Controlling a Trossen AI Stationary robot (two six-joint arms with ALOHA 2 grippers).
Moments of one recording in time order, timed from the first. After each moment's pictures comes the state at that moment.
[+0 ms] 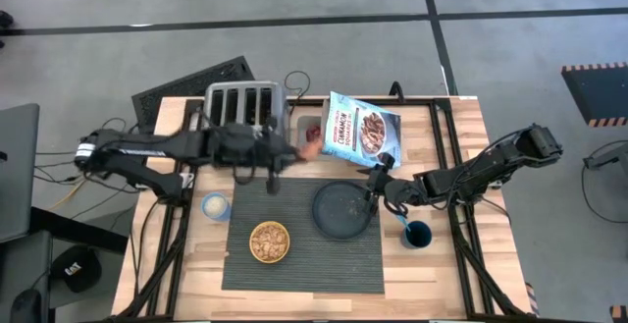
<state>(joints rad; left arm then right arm) 0.02 1.24 1.16 -0.26 -0.14 0.05 0.24 1.28 0.49 0.24 0.65 0.15</state>
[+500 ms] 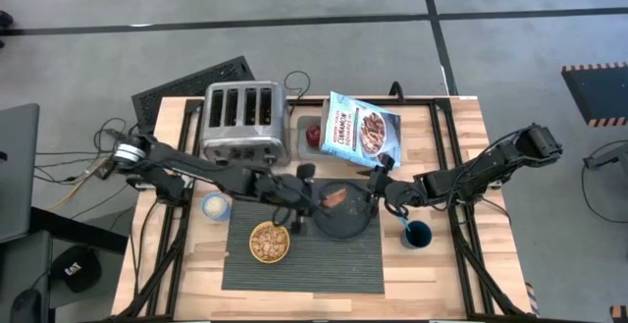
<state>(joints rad) -0.17 1.61 1.16 -0.10 -0.15 0.08 0.26 1.28 0.48 0.24 0.65 0.15</state>
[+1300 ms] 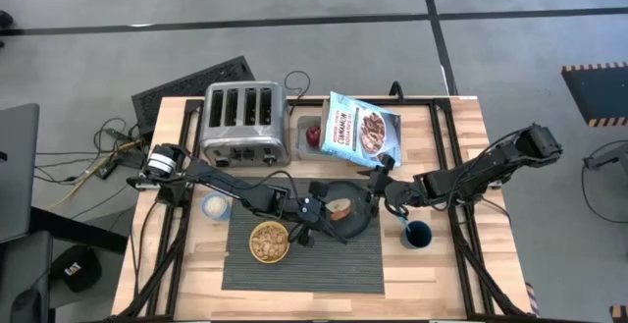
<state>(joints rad) -0.21 1.89 1.16 0.02 -0.22 0.28 0.26 1.28 0.48 0.22 0.65 0.16</state>
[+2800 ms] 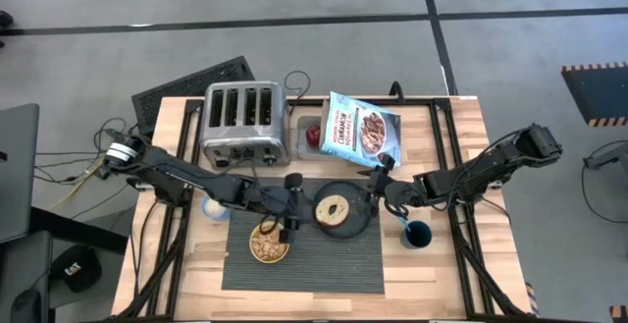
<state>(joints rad) -0.23 1.56 0.96 0.02 -0.17 0.00 0.26 1.28 0.49 0.23 0.65 0.16</state>
